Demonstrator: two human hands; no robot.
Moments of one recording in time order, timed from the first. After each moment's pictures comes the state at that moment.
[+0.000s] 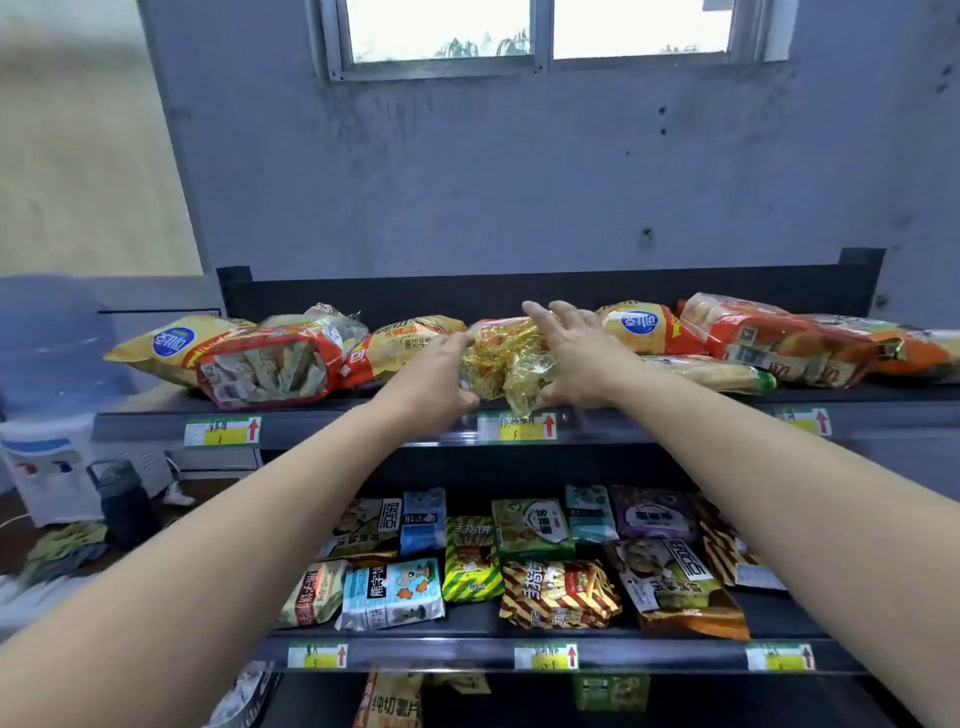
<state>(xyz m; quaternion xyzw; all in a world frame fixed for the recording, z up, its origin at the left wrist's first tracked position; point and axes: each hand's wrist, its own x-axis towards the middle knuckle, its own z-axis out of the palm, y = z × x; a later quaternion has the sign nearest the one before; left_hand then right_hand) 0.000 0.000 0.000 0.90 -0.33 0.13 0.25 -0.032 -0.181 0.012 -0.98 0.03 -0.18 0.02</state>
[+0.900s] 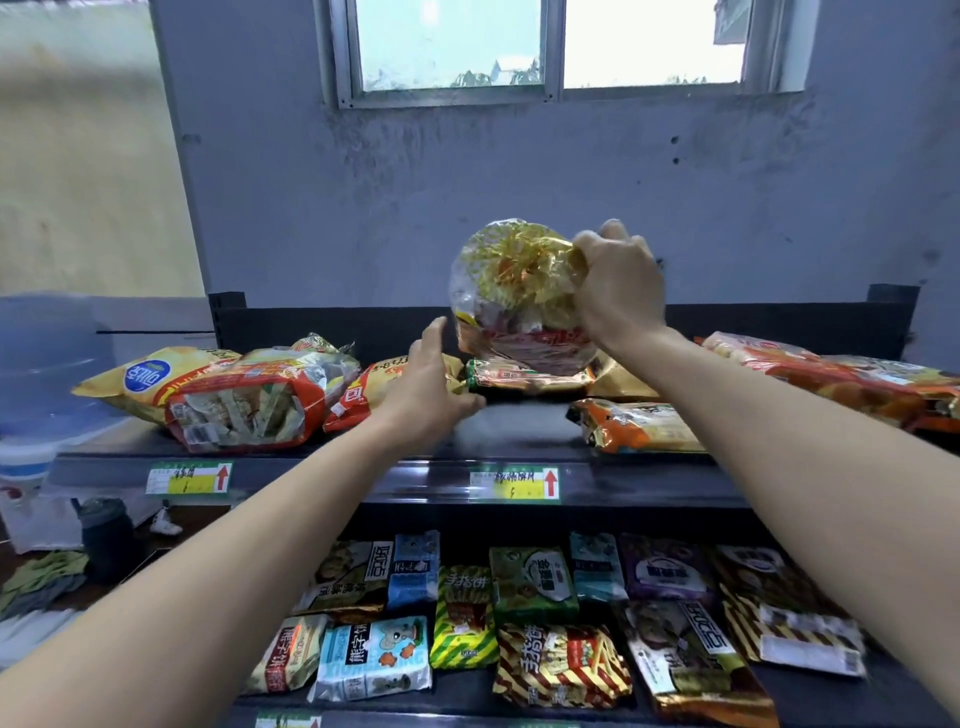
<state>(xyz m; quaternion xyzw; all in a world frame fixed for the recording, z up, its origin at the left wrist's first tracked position) 0.051 -0.023 0.011 0.86 -0.27 0.15 0.40 0.012 -0.207 0.082 -0.85 0.06 -0.52 0.07</state>
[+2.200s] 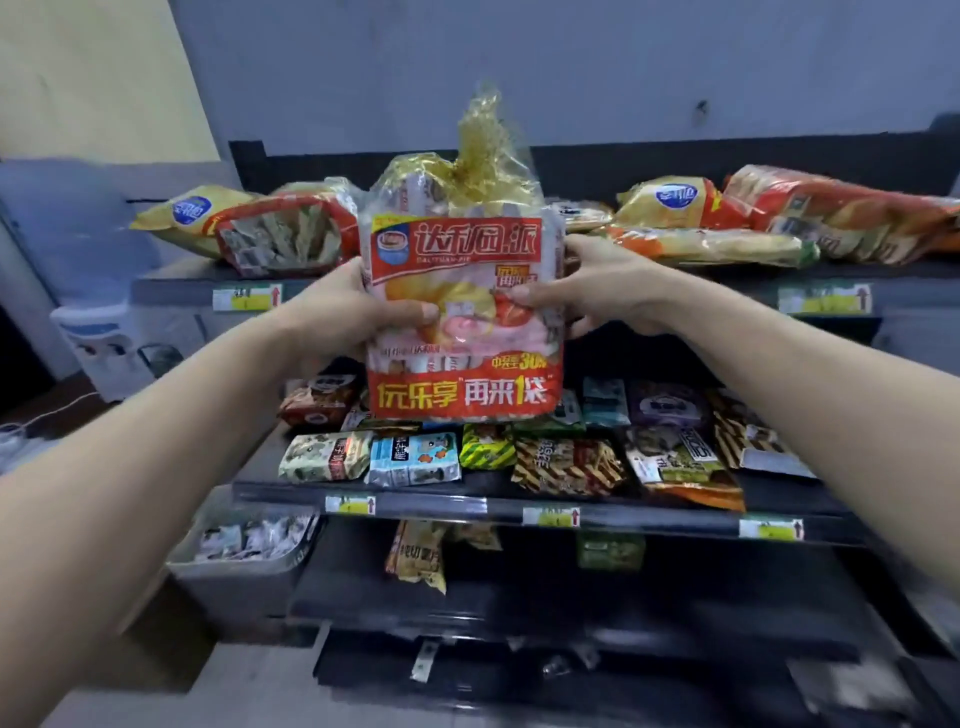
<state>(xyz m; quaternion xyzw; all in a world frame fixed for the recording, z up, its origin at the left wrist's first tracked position) -0.037 0.083 -0.034 0.79 -0.24 -0.10 0.56 -0.082 -0.162 -0.023 -0.87 -0.06 -0.02 0.49</state>
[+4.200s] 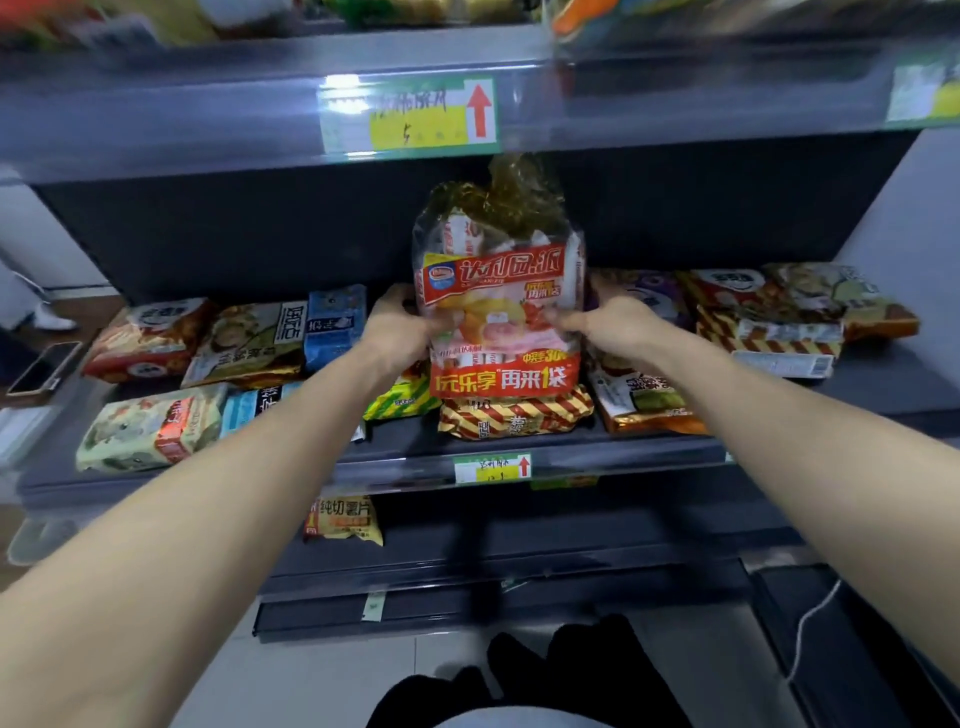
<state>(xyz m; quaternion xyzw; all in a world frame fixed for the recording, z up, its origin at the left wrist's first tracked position) 0.118 -0.092 -0.272 0.75 -0.11 -0.15 0.63 0.025 -0.306 -0.262 -0.84 0.19 -0.01 0.51</state>
